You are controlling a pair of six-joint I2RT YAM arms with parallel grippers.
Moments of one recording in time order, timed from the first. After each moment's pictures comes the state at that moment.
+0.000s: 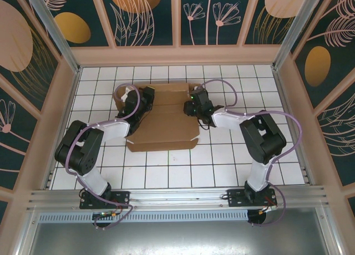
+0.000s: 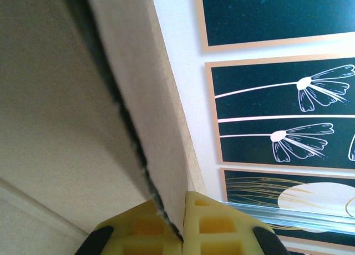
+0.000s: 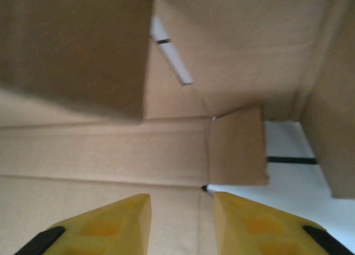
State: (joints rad) left arm -0.44 1.70 0.82 0.62 -0.11 -1.50; right arm 0.59 1.83 1.07 0.02 0.10 0.55
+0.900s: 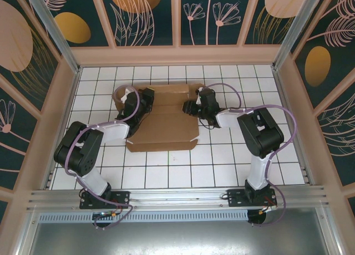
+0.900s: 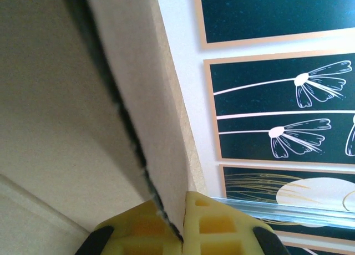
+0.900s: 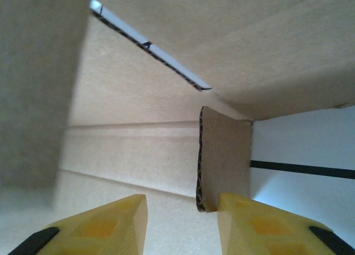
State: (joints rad) left arm -0.45 1.68 0.78 0.66 -0.11 -1.50; right arm 0.51 1.89 1.00 0.27 -0.25 0.65
